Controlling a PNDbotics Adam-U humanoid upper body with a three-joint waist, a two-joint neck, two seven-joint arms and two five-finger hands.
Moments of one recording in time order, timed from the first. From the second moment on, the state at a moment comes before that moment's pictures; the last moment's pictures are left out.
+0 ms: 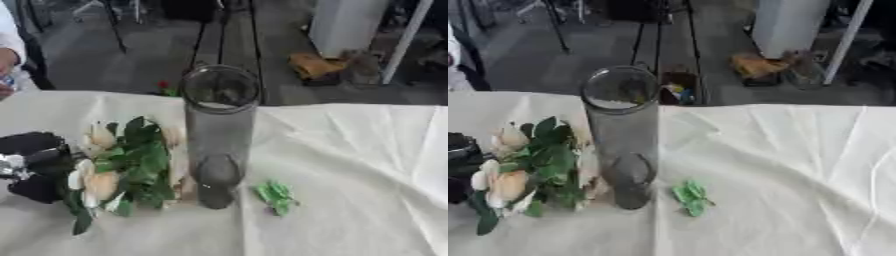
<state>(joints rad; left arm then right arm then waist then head) -0.53 1.08 -0.19 -1.66 -0.57 0.24 -0.64 -0.07 -0.17 -0.43 -1.98 -0.87 -0.58 0.55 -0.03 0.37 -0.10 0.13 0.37</state>
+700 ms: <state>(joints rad) -0.52 1.10 -0.14 -1.69 -0.54 0.26 -0.62 -0.06 -0.17 -0.43 -1.98 -0.86 -0.58 0.55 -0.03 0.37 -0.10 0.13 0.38</state>
